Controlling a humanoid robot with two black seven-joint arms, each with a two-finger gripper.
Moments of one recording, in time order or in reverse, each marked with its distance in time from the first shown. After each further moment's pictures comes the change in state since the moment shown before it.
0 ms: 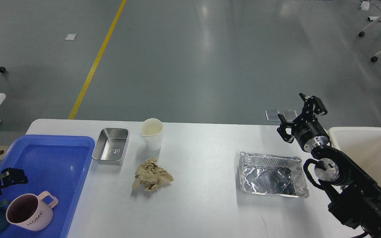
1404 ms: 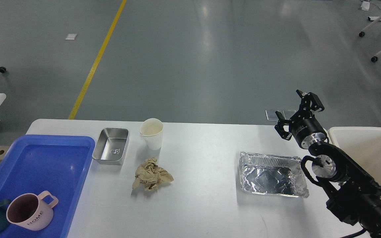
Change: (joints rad) left arm -0.025 0.089 -0.603 -0.026 0.040 -0.143 0.007; right arm 0.021 0.001 -0.027 0.002 -0.001 -0.016 0.000
